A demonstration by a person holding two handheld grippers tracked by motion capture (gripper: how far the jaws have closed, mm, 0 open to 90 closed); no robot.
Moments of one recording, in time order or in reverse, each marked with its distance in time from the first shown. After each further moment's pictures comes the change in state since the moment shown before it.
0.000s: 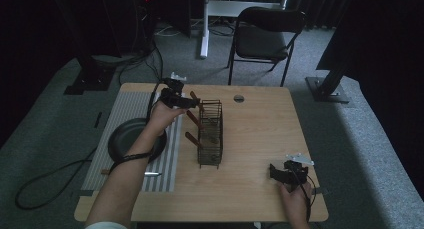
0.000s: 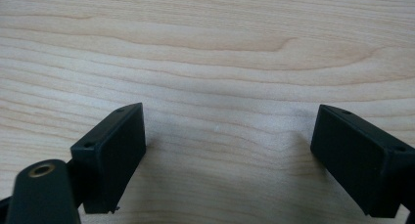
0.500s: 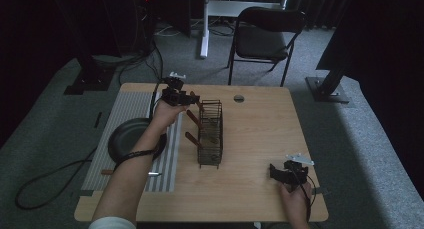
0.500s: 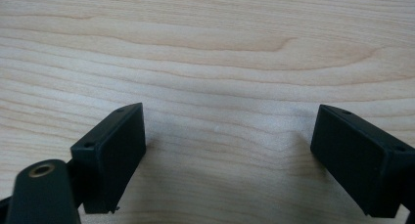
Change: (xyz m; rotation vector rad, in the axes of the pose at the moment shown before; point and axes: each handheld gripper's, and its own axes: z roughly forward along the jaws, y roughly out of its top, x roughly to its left) left arm 0.011 0.001 0.013 -0.003 -0.058 -0.092; right arm 0.000 0.000 0.000 0.000 0.000 0.000
